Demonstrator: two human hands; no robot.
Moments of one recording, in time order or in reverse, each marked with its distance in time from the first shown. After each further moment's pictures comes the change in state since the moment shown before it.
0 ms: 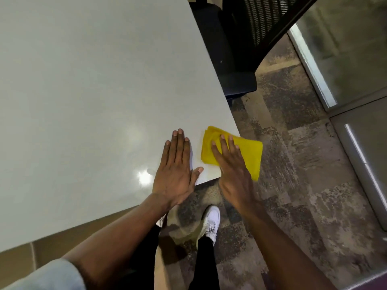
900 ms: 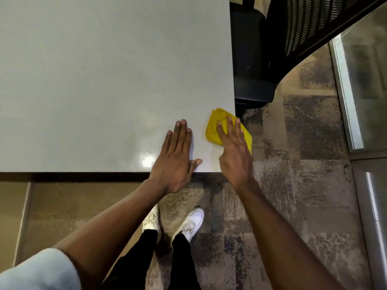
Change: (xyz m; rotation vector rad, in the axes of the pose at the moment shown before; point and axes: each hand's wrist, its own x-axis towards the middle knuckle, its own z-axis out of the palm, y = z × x) left_hand 0.002 0.063 0.000 -0.031 -0.025 -0.210; right_hand 0.050 0.051 -0.032 -0.006 -0.087 -0.110
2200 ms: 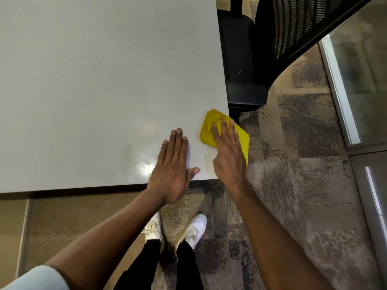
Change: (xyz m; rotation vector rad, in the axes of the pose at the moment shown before) left_hand 0.001 -0.004 0.006 0.006 -0.002 0.002; right_hand 0.010 -0.006 0.004 0.010 0.042 0.032
